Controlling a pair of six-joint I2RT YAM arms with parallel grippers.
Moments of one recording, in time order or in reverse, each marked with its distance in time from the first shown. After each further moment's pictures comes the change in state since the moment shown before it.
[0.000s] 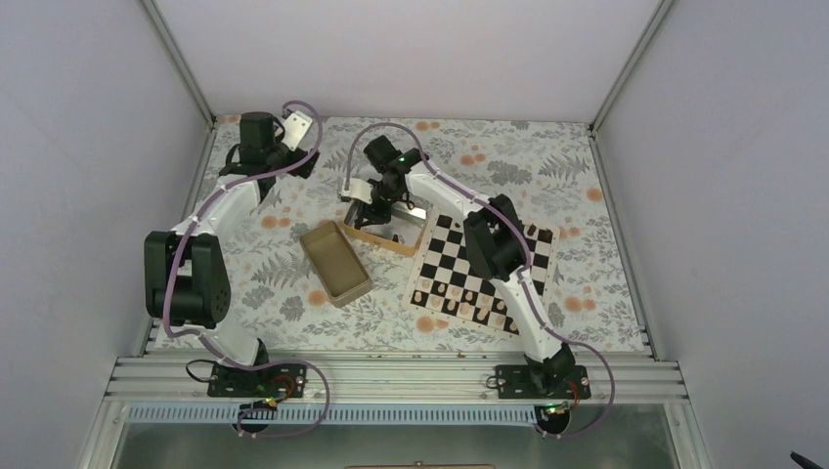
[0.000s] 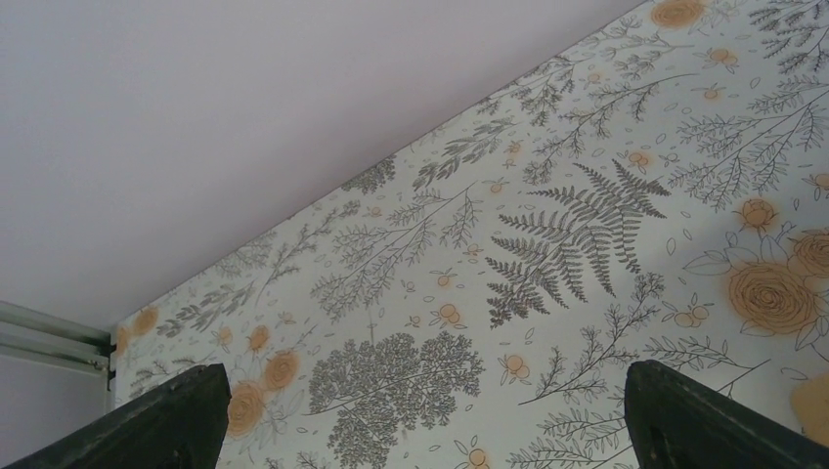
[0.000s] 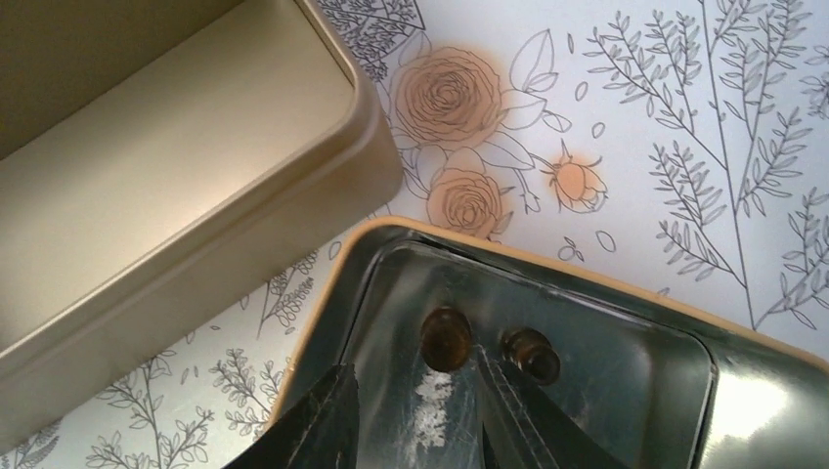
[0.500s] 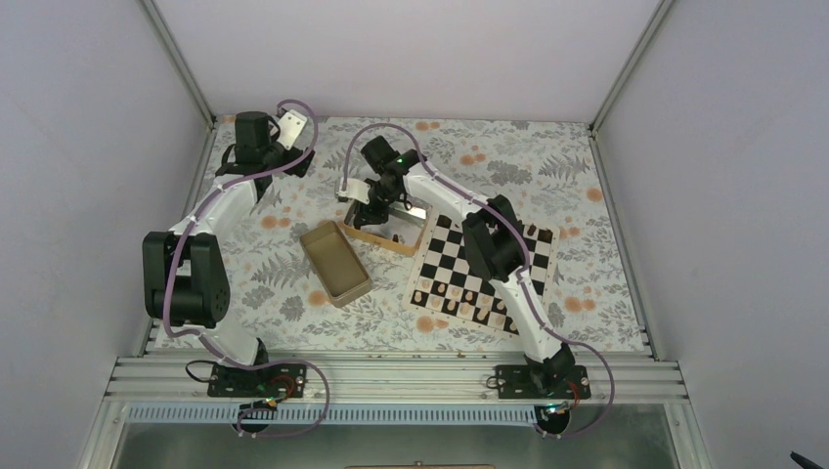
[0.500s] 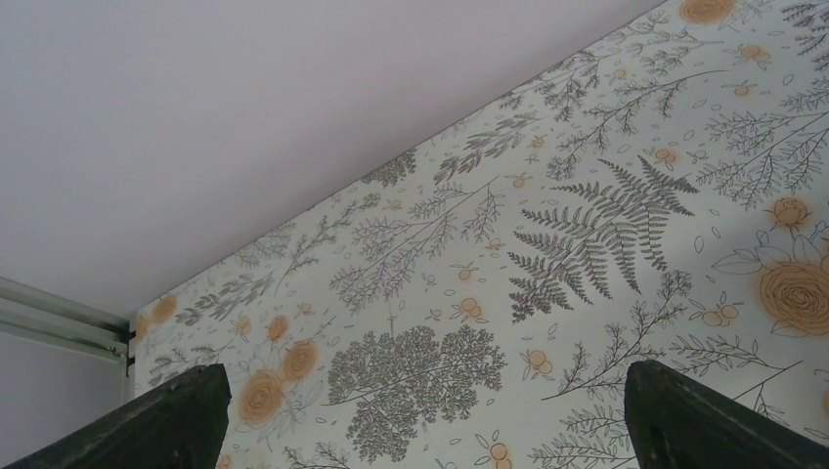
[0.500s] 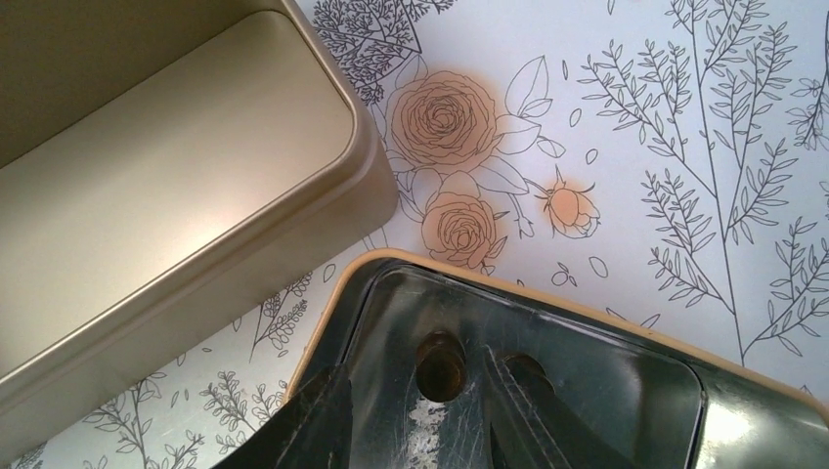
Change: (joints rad) left arm 0.020 0.000 -0.001 0.008 -0.006 0.000; right arm 0.014 0.002 0.002 0.027 0.003 0.003
